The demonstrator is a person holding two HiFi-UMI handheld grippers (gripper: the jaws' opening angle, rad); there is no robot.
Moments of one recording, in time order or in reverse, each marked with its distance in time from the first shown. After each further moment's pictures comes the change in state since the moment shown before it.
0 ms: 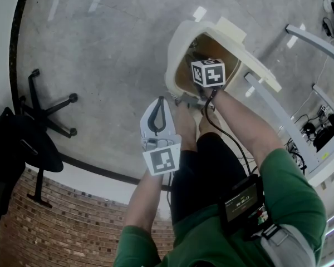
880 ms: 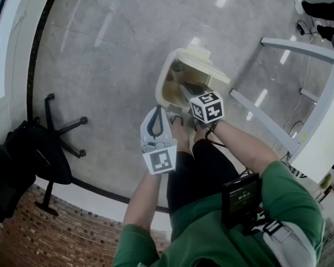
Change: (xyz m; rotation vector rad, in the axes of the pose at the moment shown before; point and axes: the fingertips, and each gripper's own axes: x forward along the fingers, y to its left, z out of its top) left arm -0.032 -0.047 0.095 0.089 -0.128 -0.040; right arm -0.167 0.051 0.039 -0.115 -0.220 0.124
